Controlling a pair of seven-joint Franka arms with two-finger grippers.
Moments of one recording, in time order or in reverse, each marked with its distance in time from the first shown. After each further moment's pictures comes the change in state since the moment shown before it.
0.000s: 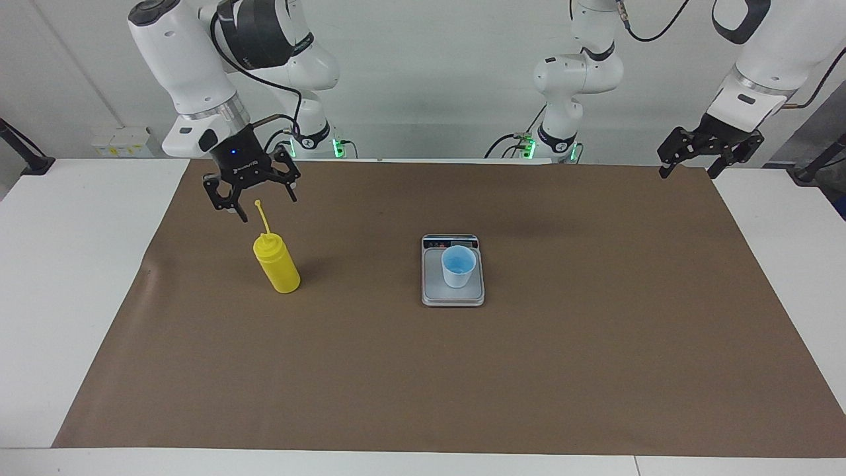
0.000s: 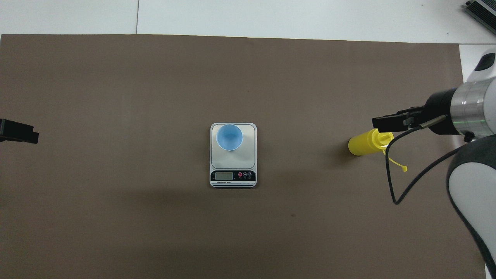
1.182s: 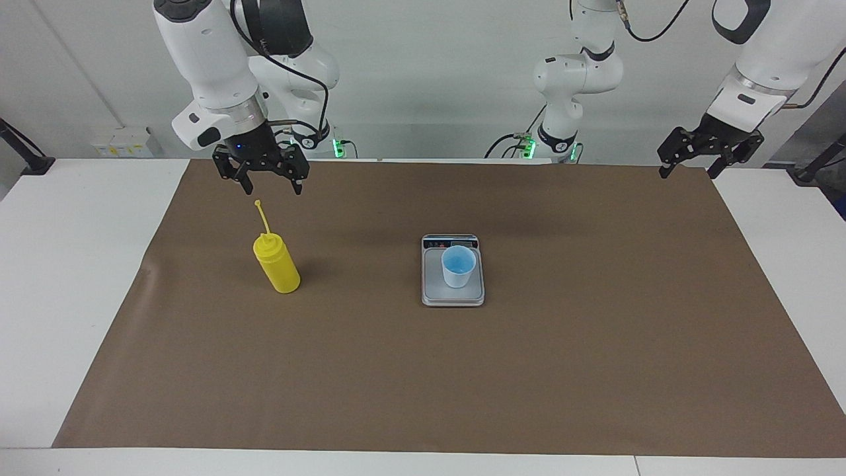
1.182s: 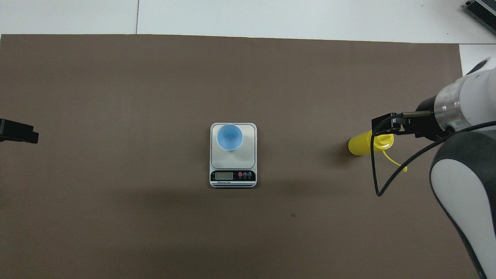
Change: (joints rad) left arm 0.000 0.000 0.000 0.000 0.000 0.000 0.000; right arm -0.035 0.053 0.065 0.087 -0.115 -0.207 0.349
